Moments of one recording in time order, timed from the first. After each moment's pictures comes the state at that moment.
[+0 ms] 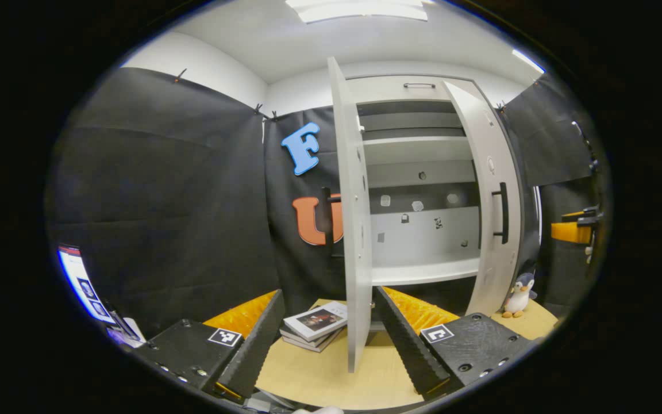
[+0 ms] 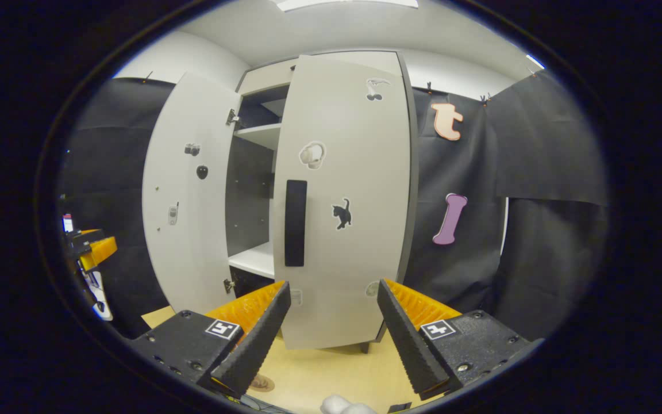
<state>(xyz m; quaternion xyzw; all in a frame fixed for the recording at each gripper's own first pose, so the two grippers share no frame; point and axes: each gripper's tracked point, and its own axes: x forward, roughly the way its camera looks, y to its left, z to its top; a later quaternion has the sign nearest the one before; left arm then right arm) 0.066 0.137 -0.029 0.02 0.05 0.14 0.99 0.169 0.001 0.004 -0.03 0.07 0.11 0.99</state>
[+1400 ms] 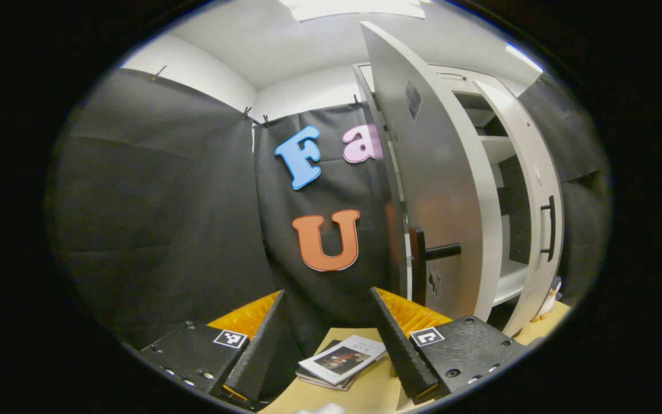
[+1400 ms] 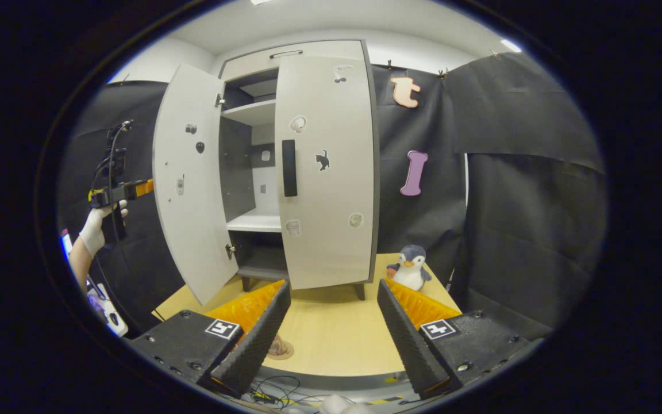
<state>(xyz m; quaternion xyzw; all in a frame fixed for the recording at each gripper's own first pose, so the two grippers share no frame) 0.199 0.224 0.007 0.04 0.02 0.11 0.99 0.042 -0.006 -0.060 0.02 0.14 0.03 0.99</state>
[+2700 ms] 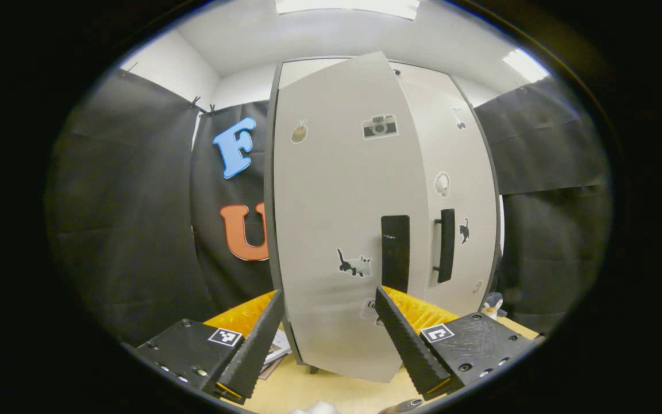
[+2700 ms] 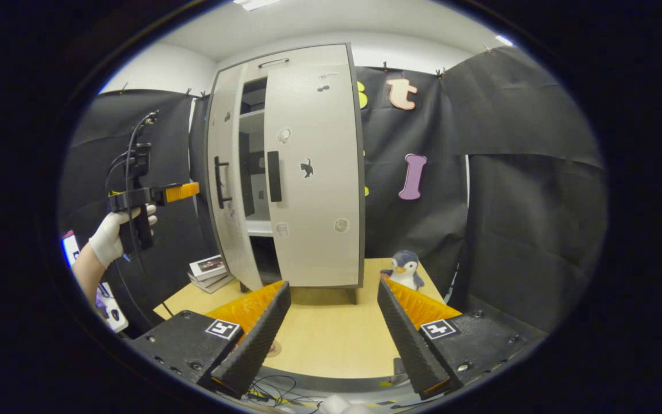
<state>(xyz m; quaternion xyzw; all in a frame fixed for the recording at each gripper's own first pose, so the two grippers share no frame) 0.204 0.040 0.001 0.02 0.04 0.00 1.00 0.040 -0.062 -0.045 0.02 0.12 0.04 0.99</state>
